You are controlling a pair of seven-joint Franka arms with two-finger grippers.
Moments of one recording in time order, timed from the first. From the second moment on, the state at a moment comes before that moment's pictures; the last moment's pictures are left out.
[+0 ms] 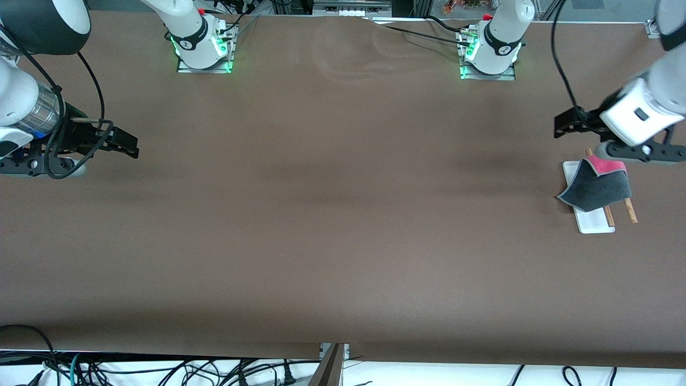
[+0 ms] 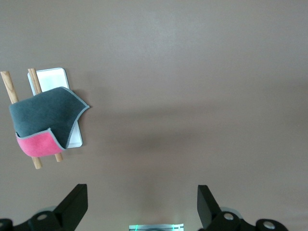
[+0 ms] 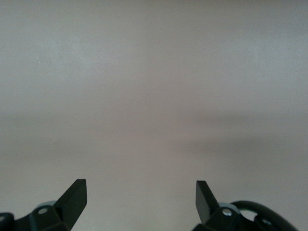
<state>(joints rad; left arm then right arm) 0.01 0.01 -0.12 -1.66 0.02 1.52 -0.05 0.20 0.14 -0.10 -1.54 0.02 1.61 0.10</state>
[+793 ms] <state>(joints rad) 0.02 -0.05 -0.11 -1.75 -0.01 1.59 -0.06 0.20 0.14 -0.10 -1.54 0.02 1.61 0.10</state>
